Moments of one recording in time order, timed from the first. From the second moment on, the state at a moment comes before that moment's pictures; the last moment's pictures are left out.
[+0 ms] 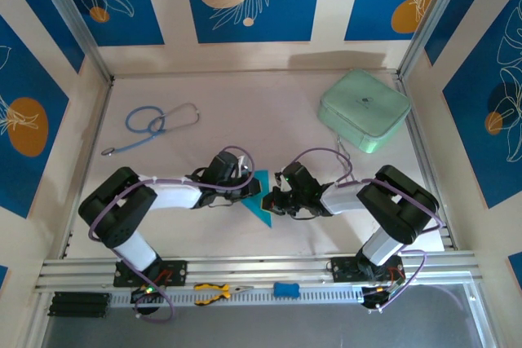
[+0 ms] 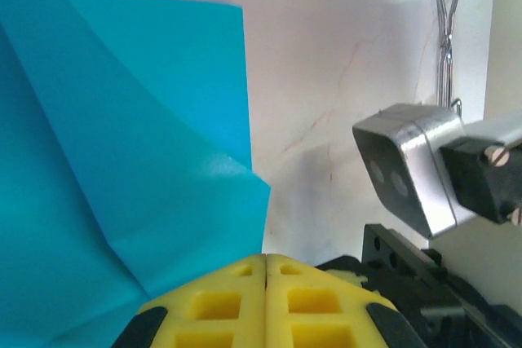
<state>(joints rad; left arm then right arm) -0.74 1.62 0.64 0.25 0.40 -0.96 0.76 1.61 0.49 0.27 -0.48 1.02</state>
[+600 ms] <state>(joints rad) -0.72 1.72 0.69 0.18 0.42 -0.94 0.75 1.61 0.46 0.31 -0.50 1.00</state>
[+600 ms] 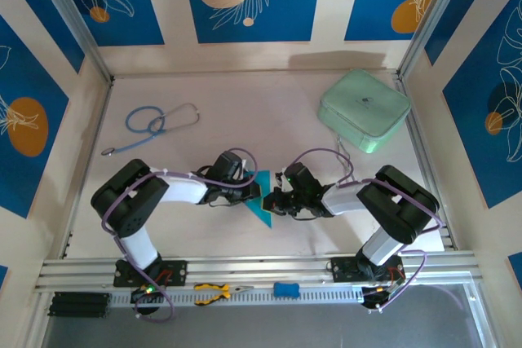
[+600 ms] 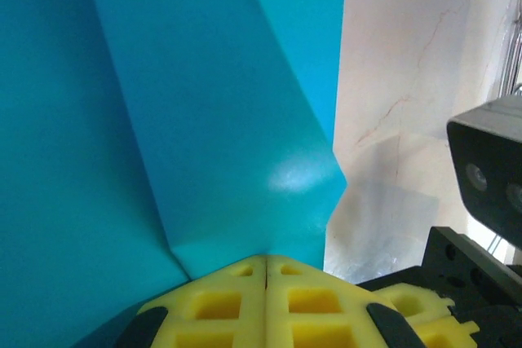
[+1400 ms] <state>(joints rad) -0.57 1.82 0.87 0.04 0.40 -0.83 0.73 1.61 0.46 0.31 -0.54 0.94</state>
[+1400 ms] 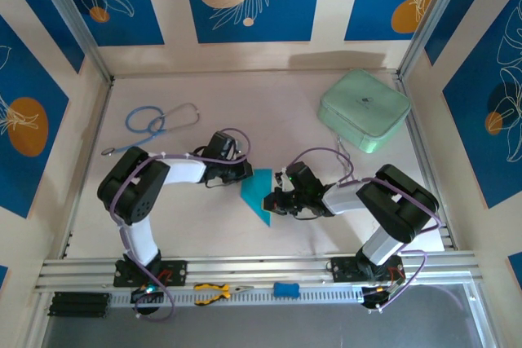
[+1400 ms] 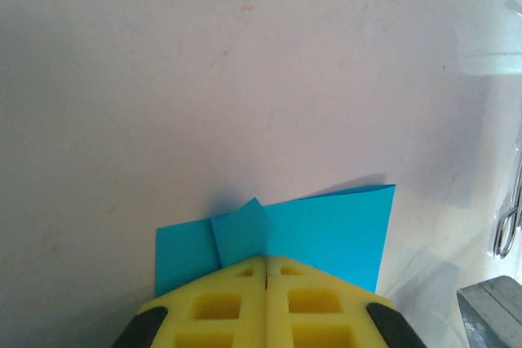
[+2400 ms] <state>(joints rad) -0.49 1.72 0.76 0.06 0.34 -0.83 0.71 1.49 0.71 -0.15 -0.51 0.80</state>
